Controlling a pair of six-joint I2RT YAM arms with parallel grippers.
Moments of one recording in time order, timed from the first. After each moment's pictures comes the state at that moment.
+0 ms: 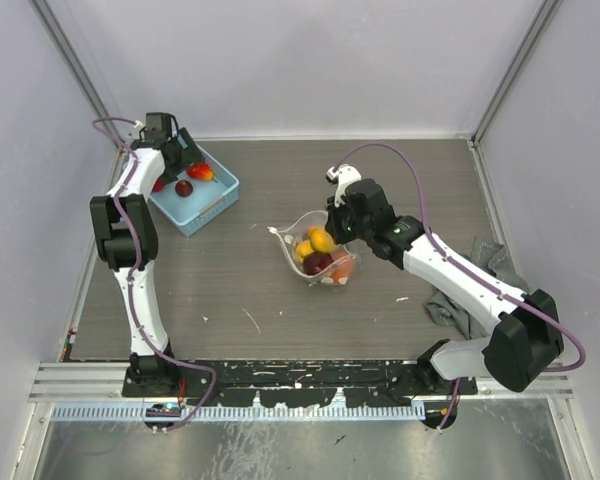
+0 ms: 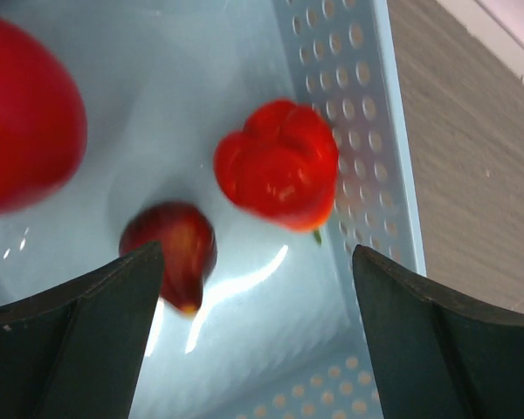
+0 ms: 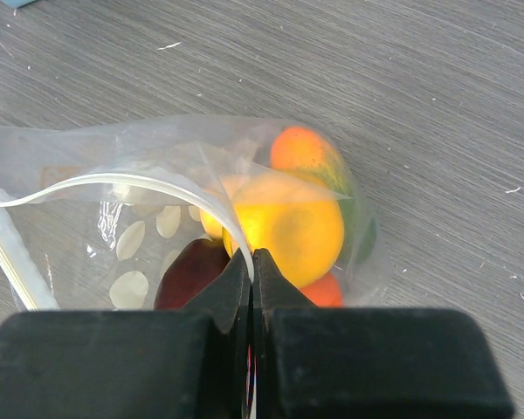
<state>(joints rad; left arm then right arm) 0.03 2.20 1.92 -0.56 -0.04 -0.53 0.62 1.32 1.06 -0.34 0.01 0.19</state>
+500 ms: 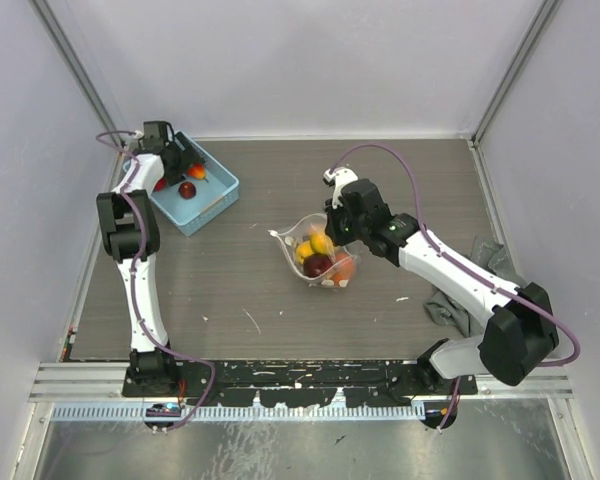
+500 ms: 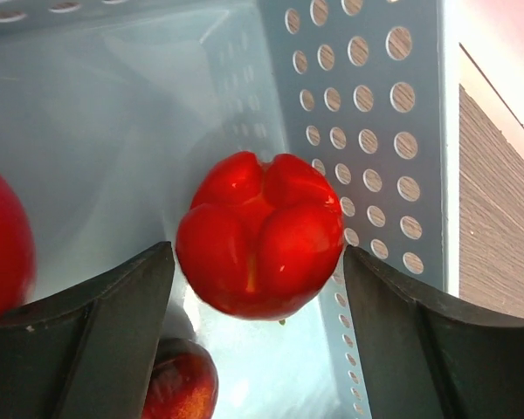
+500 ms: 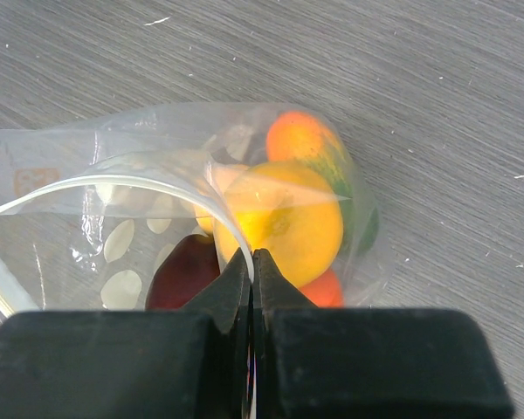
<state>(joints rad) 0.09 2.42 2.05 -0.42 0.11 -0.62 0.62 1.35 1.07 -0.37 0.01 0.19</state>
